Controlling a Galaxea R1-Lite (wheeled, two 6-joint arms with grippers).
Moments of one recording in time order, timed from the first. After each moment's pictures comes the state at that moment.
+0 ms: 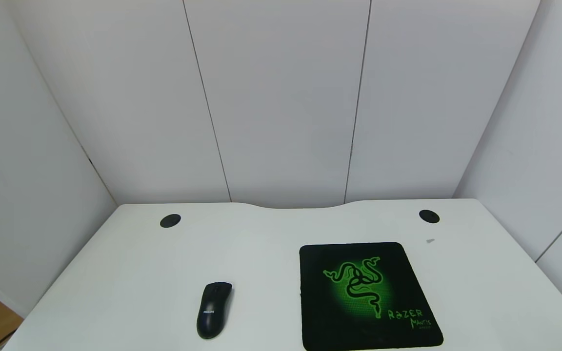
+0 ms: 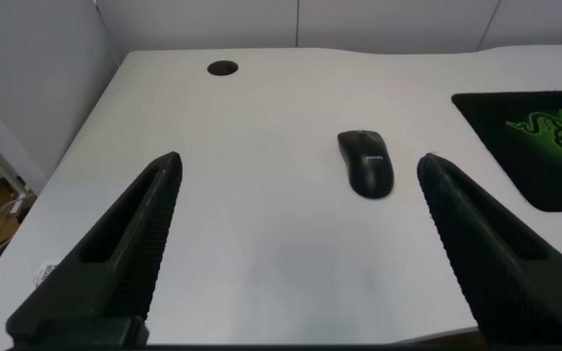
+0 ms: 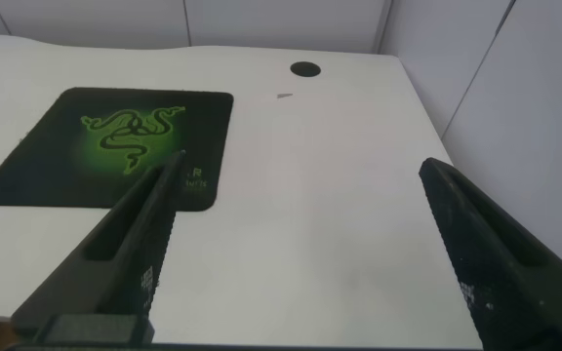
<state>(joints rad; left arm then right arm) 0.00 0.00 0.00 0.00 0.01 -0.01 0.00 0.00 0.00 0.00 0.00 -0.02</state>
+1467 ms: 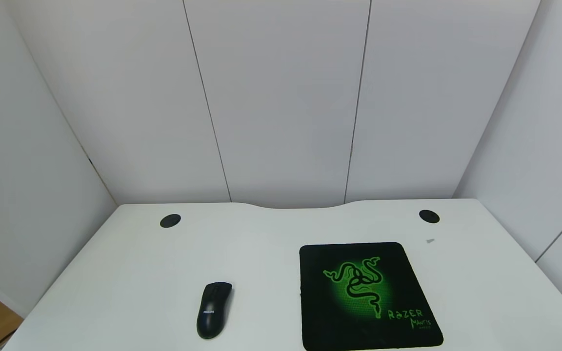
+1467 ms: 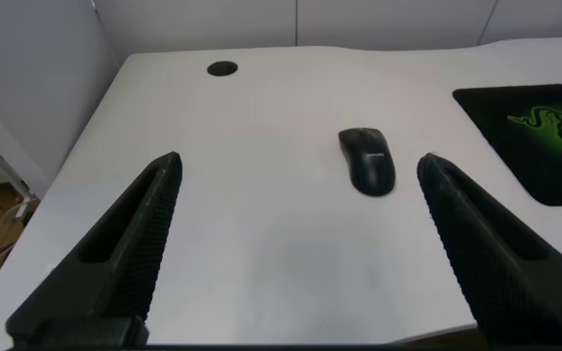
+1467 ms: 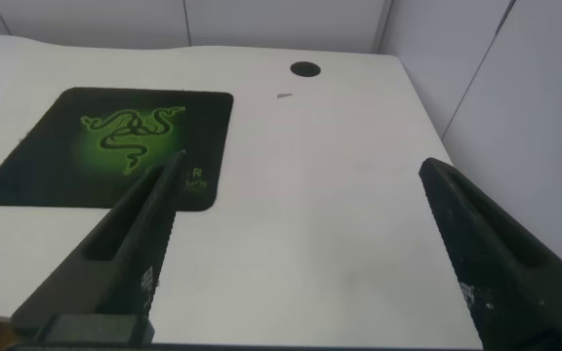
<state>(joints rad) 0.00 0.00 0.00 0.01 -0.01 0.01 0.00 0.00 0.00 0.00 0.00 -0.02</state>
